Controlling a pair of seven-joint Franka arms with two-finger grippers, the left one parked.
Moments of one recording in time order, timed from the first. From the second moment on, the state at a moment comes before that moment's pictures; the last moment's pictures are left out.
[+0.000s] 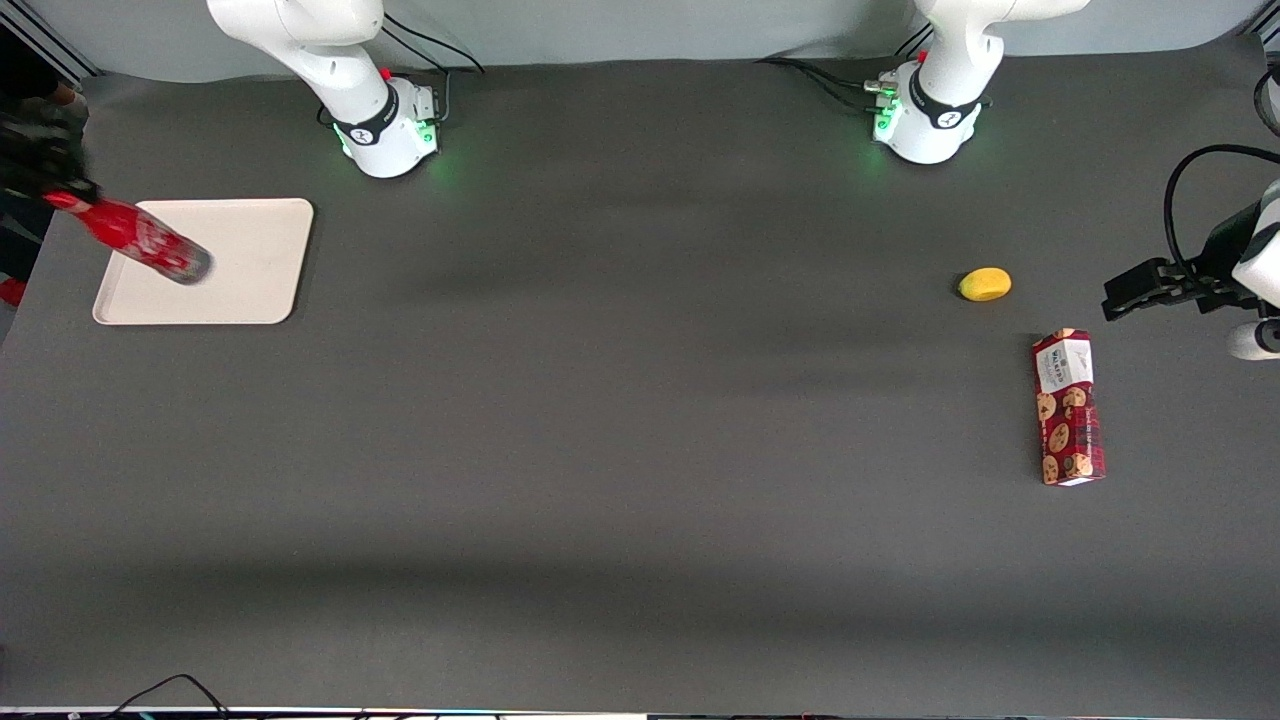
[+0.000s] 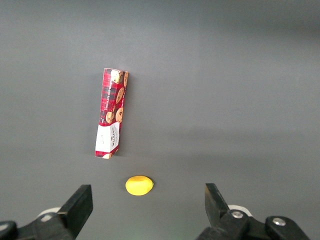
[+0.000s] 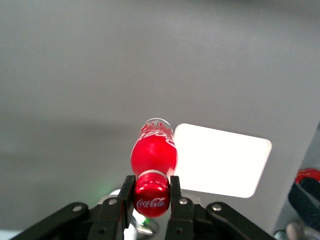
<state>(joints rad) -0.07 -0.08 -0.04 -1.41 -0.10 1.20 -0.34</state>
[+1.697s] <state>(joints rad) -0.16 -0.11 -0.72 -2.37 -0.28 2.35 -1.04</state>
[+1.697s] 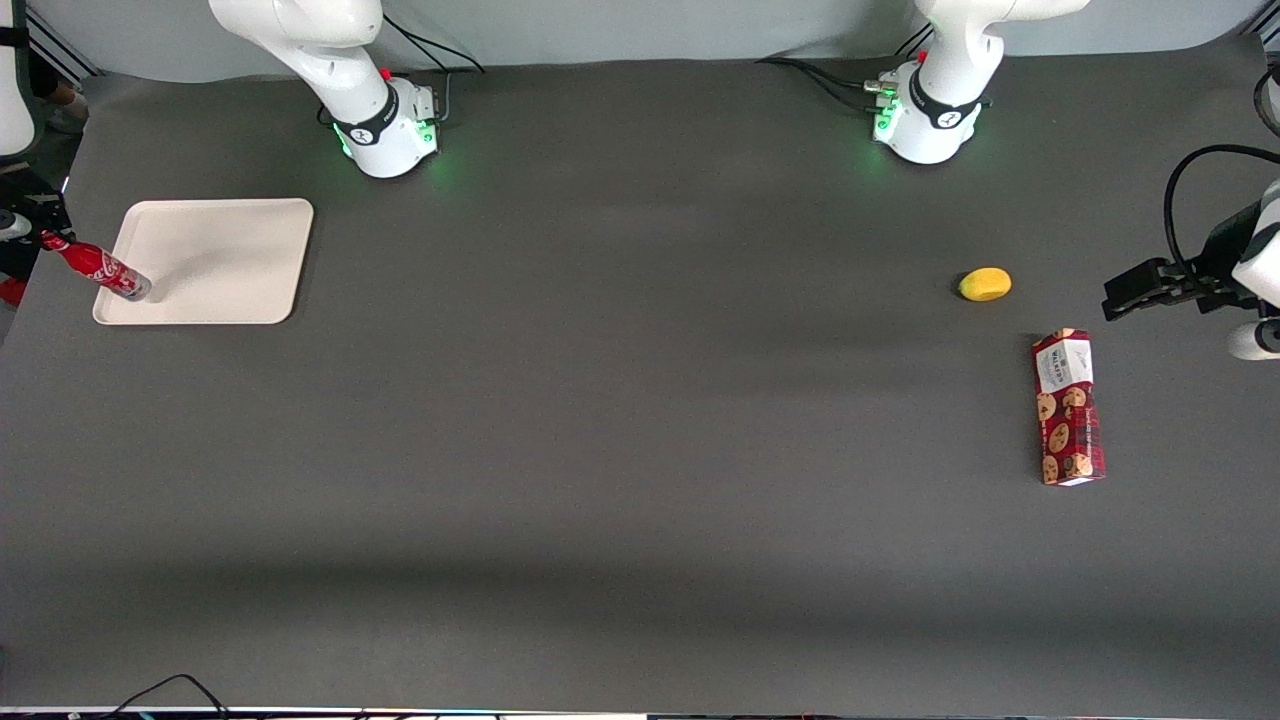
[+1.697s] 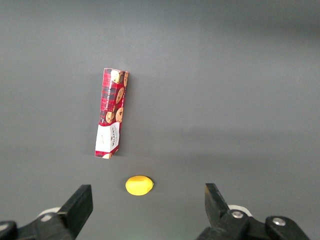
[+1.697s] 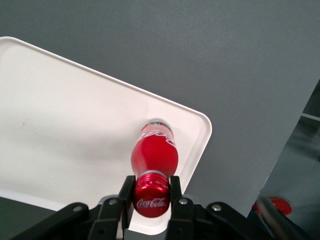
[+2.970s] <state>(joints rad) -0.17 -0.16 -0.42 -1.99 -0.14 1.78 -0.96</state>
